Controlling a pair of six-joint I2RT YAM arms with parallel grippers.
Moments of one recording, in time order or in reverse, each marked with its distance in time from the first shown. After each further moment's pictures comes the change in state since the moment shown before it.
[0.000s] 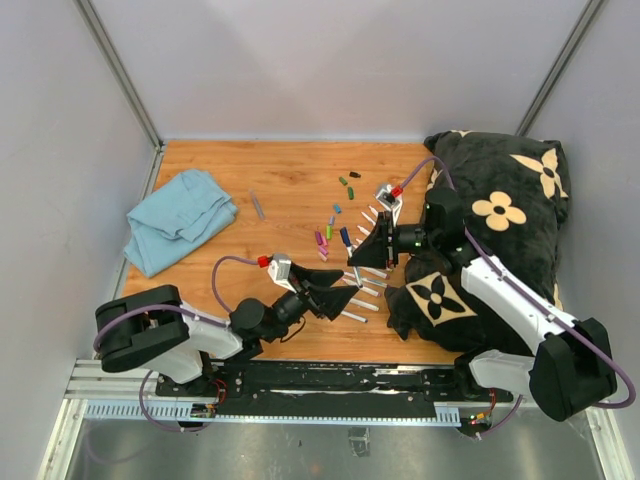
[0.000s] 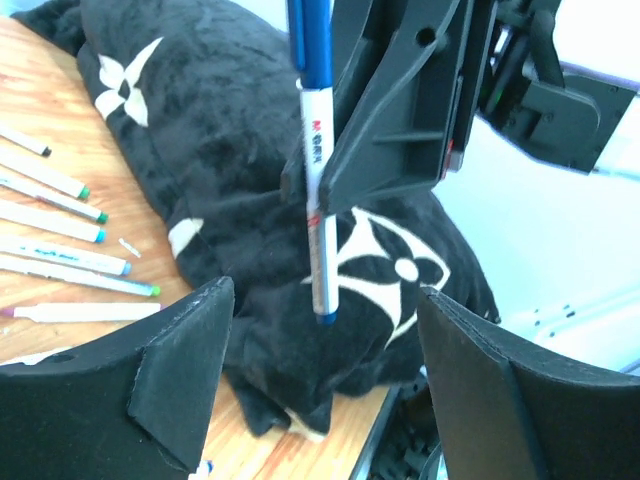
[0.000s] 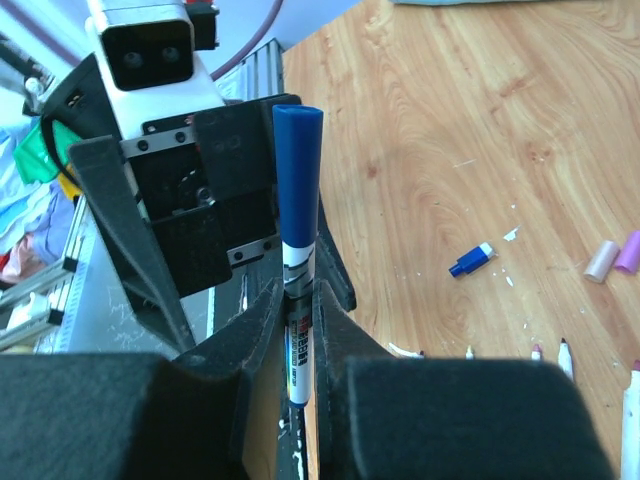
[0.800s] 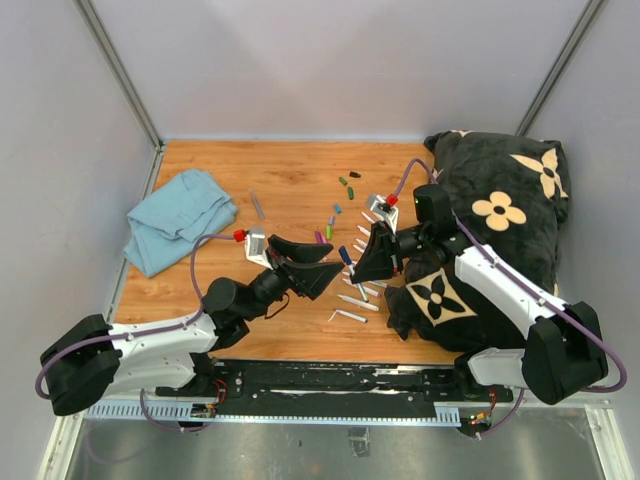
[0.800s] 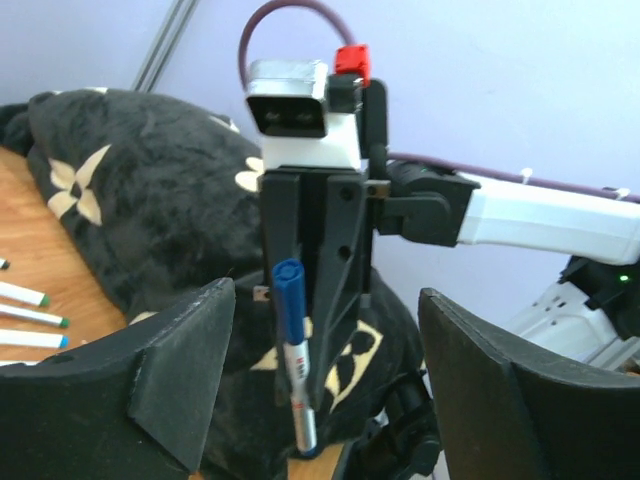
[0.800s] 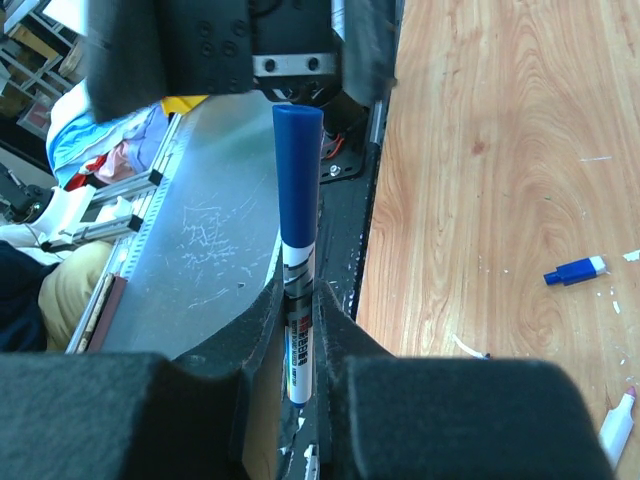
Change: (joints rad) left arm 0.180 -0.394 0.069 -0.326 0.258 -0.038; right arm 0.000 0.087 0.072 -0.244 -0.311 -0.277
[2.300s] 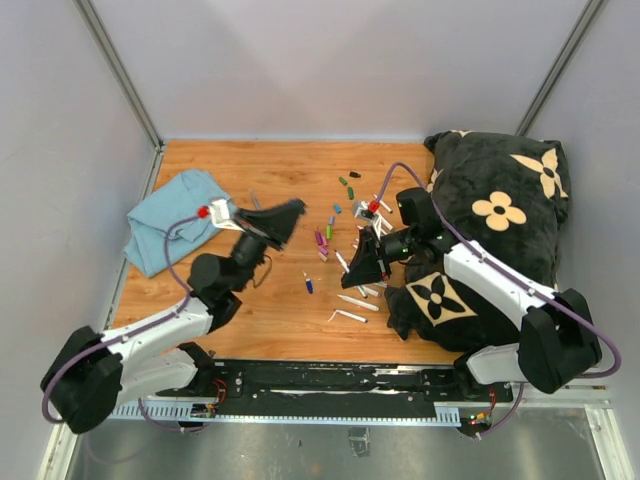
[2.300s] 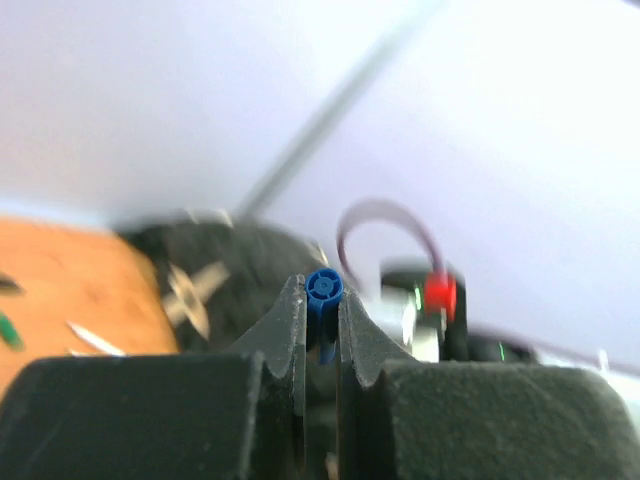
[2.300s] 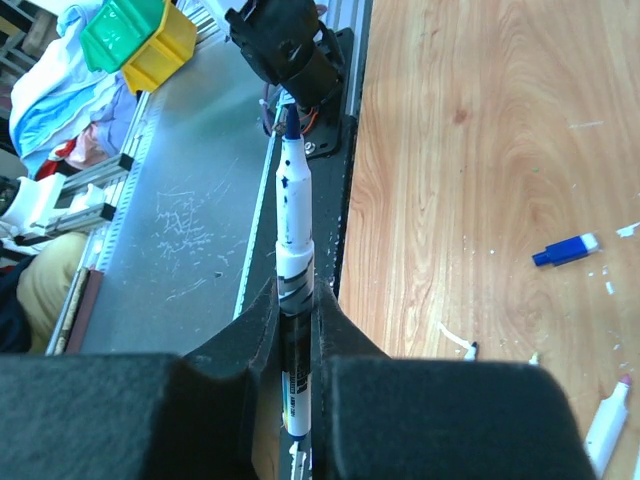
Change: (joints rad) left arm 0.195 0.034 0.084 -0.048 -0.042 -0.107; right arm 0.082 0.040 0.035 -0.071 0.126 -0.071
